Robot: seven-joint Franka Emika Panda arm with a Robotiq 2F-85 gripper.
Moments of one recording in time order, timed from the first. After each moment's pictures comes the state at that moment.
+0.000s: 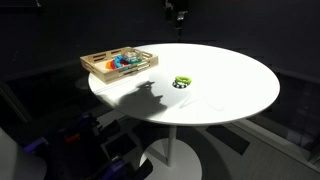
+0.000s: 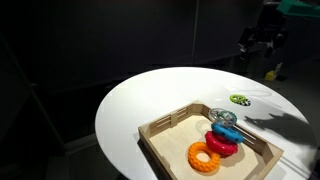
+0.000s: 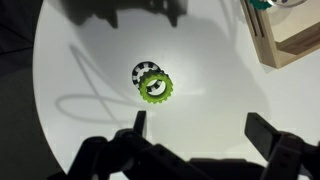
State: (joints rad) arm -0.06 -0.13 0.07 -2.21 0.05 2.17 0.45
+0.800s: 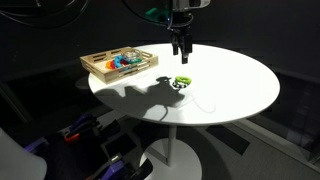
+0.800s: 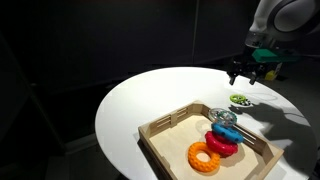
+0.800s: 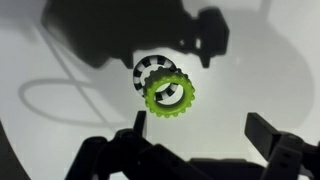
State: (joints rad) arm -0.03 0.11 0.03 -2.27 -0.06 2.47 0.53
